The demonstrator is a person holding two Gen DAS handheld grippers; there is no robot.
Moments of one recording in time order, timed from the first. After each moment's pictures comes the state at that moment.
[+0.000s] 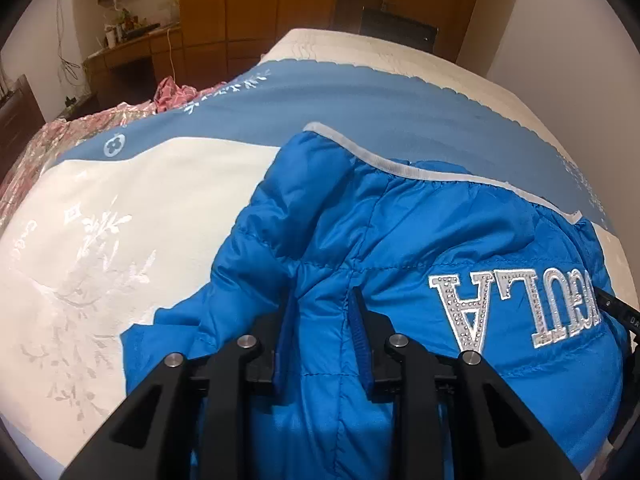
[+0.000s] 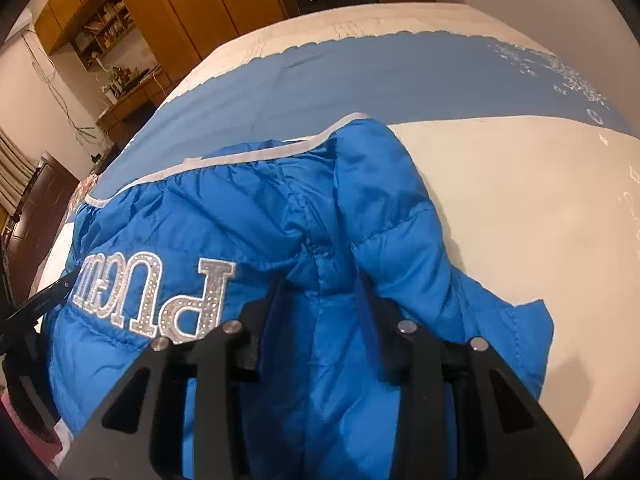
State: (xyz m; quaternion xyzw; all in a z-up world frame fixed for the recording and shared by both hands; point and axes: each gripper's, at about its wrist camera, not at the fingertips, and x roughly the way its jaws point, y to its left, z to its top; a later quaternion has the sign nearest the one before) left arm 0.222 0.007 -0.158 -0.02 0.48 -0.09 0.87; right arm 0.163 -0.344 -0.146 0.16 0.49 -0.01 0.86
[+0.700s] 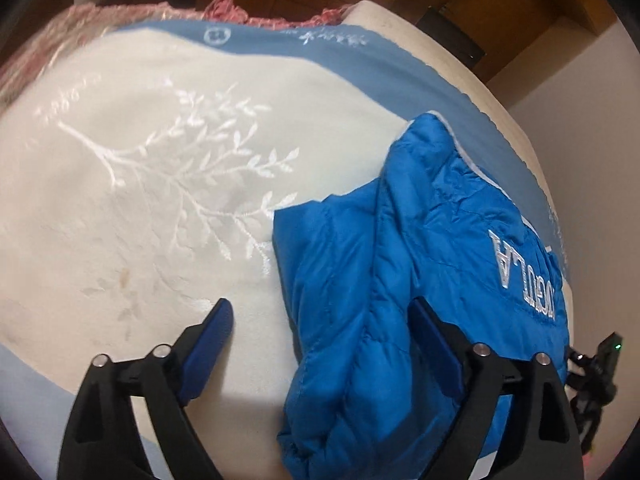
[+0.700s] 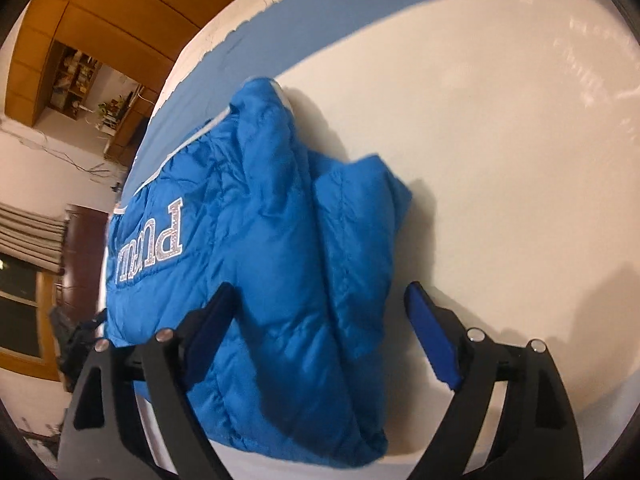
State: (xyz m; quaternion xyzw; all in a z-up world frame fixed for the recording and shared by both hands) left arm 0.180 0.127 -0.169 -0.19 0.55 -0.09 0.81; right arm 0.087 -0.424 -0.156 0.33 0.54 0.01 0.78
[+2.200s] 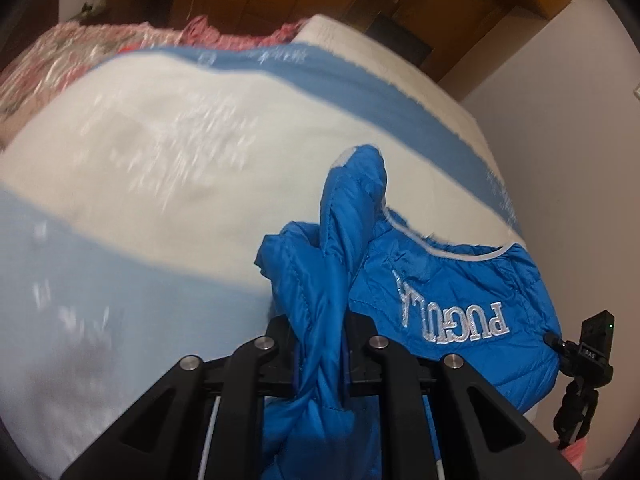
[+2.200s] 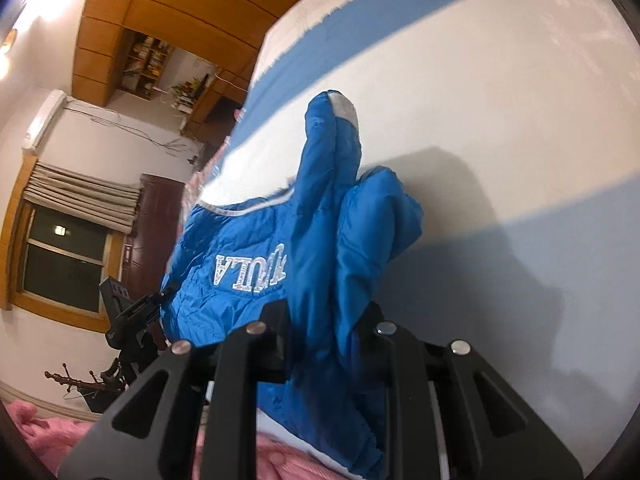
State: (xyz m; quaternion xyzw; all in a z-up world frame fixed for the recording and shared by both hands) left arm 0.028 0.129 -0.080 -0.18 0.53 -0.14 0.82; right arm -0.076 -0.381 -0.053 0.36 0.52 0.13 0.76
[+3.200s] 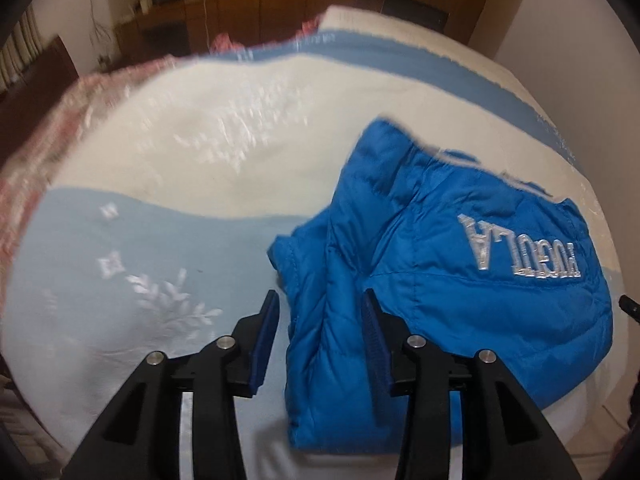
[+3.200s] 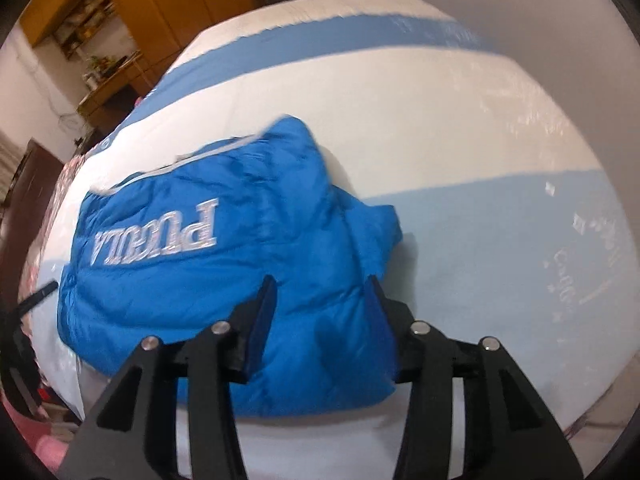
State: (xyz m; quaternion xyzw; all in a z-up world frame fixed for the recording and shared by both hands) left arm -0.028 0.124 -0.097 -0.02 0.52 -0.07 0.85; right arm -0.135 -0.306 -0.045 0.14 0.52 -0.07 0.84
